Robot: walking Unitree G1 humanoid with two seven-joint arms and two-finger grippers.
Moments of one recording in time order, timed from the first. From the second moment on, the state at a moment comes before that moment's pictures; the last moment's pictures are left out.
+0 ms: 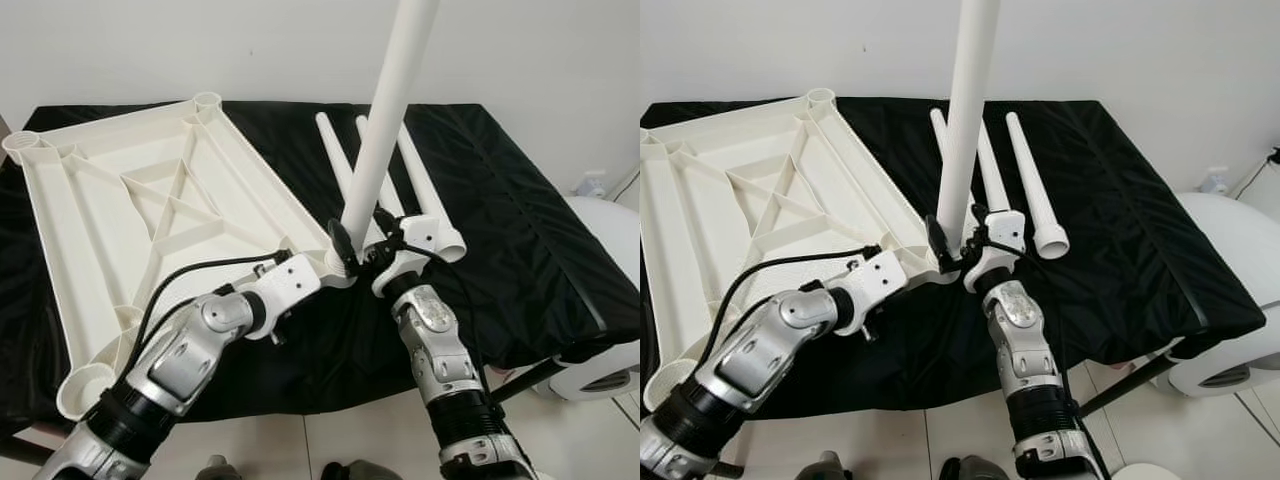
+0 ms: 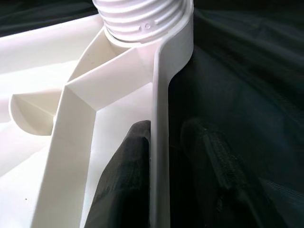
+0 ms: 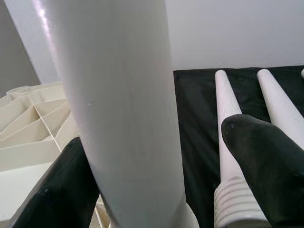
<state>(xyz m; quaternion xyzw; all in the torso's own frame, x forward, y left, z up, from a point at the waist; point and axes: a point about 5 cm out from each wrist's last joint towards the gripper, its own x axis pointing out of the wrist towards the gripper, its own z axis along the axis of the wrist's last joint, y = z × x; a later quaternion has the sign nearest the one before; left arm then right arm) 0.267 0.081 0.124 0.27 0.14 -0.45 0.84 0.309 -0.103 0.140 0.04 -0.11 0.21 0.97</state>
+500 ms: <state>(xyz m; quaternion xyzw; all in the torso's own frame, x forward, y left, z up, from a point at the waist) 0.262 0.081 0.127 0.26 0.15 -0.46 0.84 0.310 -0.107 0.138 0.00 -0.09 0.28 0.96</state>
